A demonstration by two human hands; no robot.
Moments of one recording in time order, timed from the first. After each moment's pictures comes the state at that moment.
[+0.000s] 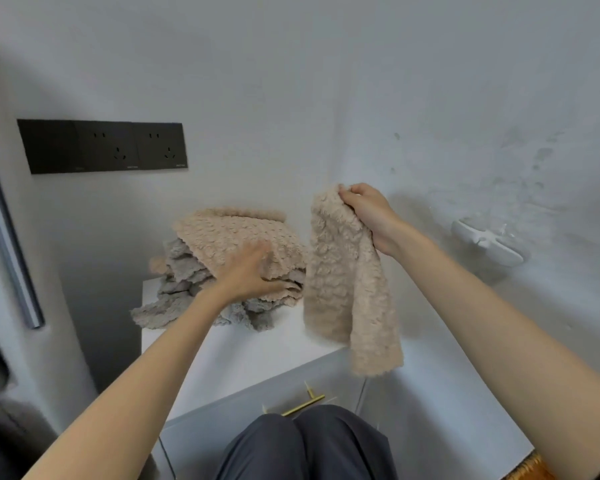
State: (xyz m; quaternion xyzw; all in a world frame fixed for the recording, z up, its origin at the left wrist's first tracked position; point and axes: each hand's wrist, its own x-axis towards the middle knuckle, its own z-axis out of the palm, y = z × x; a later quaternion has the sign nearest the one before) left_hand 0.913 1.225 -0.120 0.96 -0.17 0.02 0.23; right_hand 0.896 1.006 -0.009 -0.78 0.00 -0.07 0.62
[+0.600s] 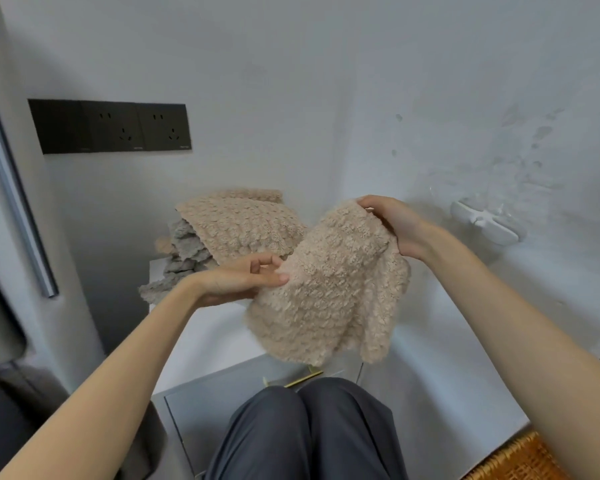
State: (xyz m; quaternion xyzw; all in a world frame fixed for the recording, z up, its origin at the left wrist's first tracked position) left_hand 0.852 1.241 -0.107 0.73 -0.24 -0.27 0.58; right_hand 0.867 0.967 -0.031 -0.72 -0.03 0.13 0.68
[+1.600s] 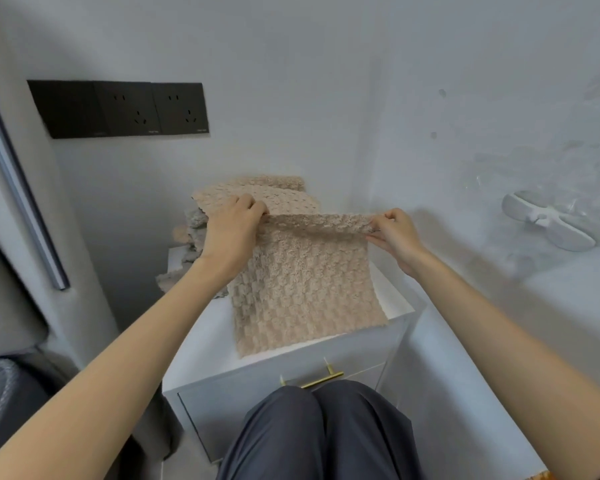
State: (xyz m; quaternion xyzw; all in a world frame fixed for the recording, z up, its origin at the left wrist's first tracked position) left_hand 0.898 1.252 -0.104 0.94 -0.13 0.31 0.04; right_hand 0.933 0.980 -0.114 -0.75 0.06 -0.07 0.65
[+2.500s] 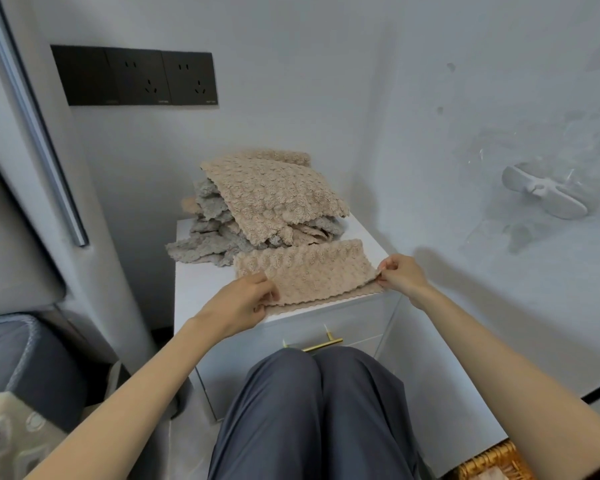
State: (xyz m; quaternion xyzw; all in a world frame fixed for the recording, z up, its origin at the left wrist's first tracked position) left_hand 0.814 1.265 -0.208 0.95 -0.25 0.04 0.16; right_hand 0.882 0.951 -0.205 -0.86 0.13 0.01 0.50
